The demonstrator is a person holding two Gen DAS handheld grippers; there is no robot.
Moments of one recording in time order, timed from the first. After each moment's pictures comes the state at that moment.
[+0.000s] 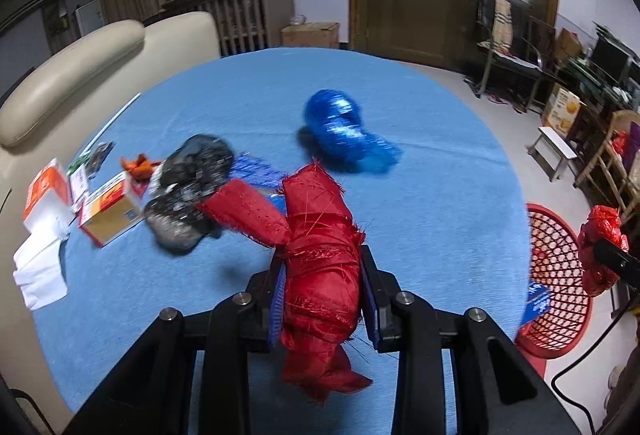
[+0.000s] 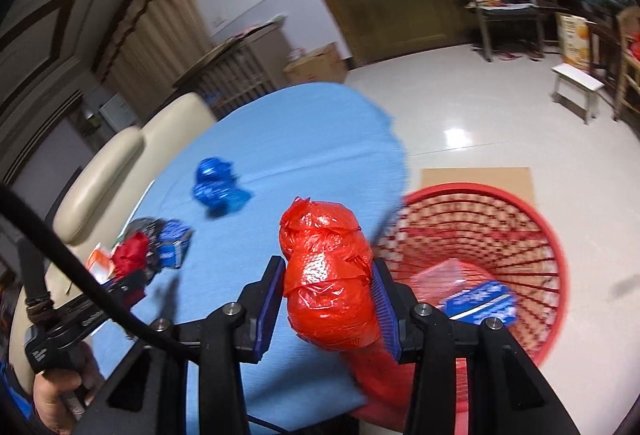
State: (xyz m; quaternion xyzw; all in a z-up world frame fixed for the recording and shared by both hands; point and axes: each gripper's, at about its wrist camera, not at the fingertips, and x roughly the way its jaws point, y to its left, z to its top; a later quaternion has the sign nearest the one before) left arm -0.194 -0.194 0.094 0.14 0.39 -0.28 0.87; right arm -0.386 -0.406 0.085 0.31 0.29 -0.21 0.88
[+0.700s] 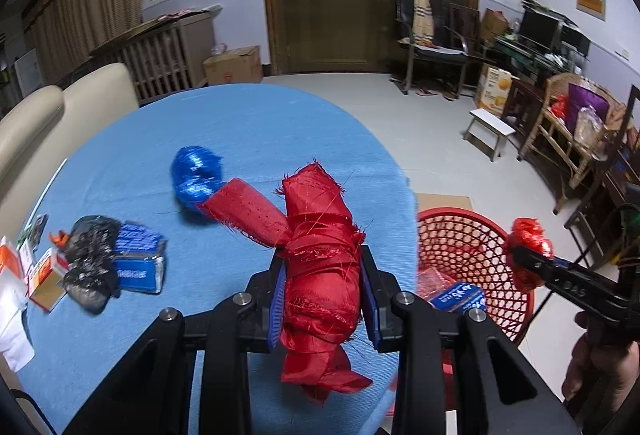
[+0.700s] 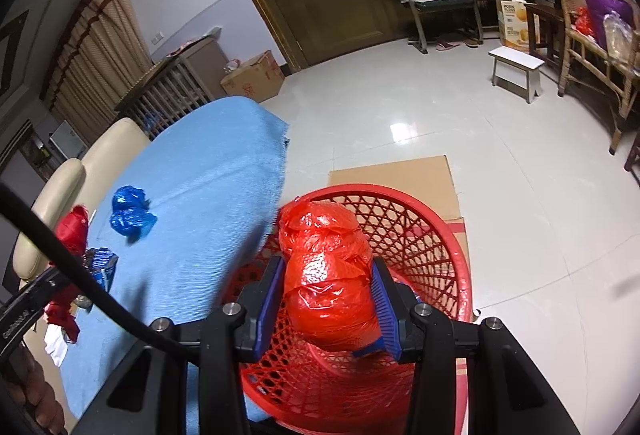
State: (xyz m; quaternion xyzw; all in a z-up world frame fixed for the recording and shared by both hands) left arm -0.258 -0.281 0.118 0.18 0.35 -0.40 0.83; right arm -0.433 -0.472 0.049 0.33 0.30 -0.30 0.84
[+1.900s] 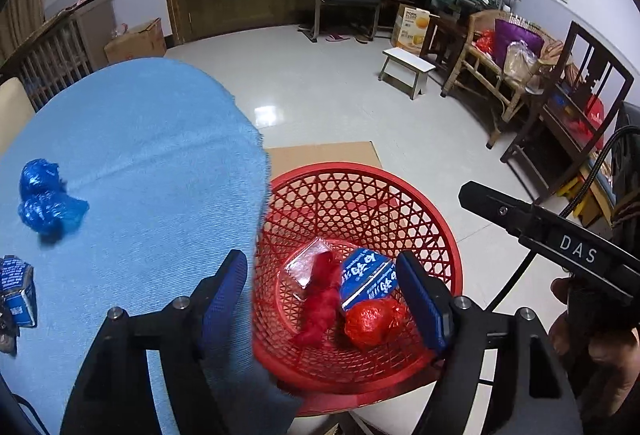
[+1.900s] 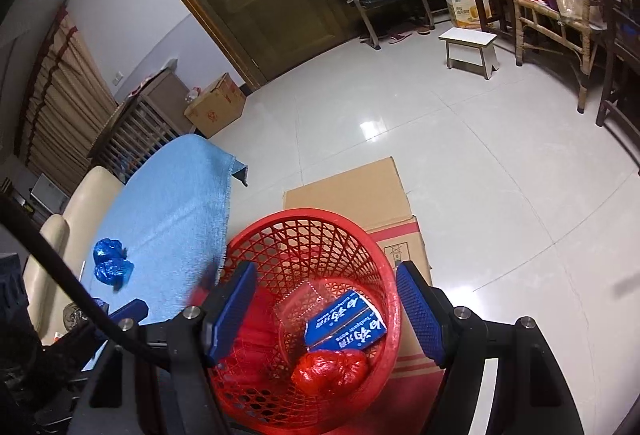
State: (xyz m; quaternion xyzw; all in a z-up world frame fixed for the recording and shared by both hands) left arm -0.312 -0.377 0.079 0.23 0.40 -0.51 0.72; right arm -0.478 -0.508 0.058 0.38 0.27 -0.36 0.81
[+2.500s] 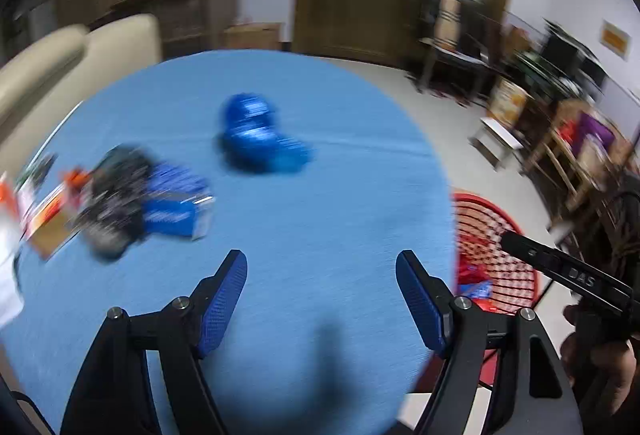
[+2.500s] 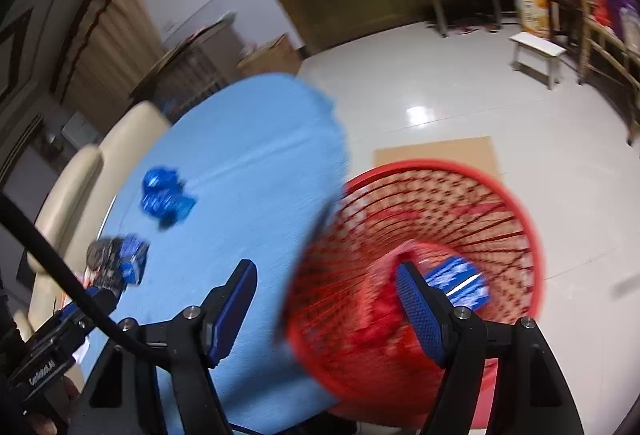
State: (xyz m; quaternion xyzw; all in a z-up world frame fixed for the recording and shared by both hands) left arm -0.212 -0.197 0.102 0.12 0.40 -0.36 0.83; right arm -0.374 -0.420 0.063 0.34 0.33 -0.25 0.85
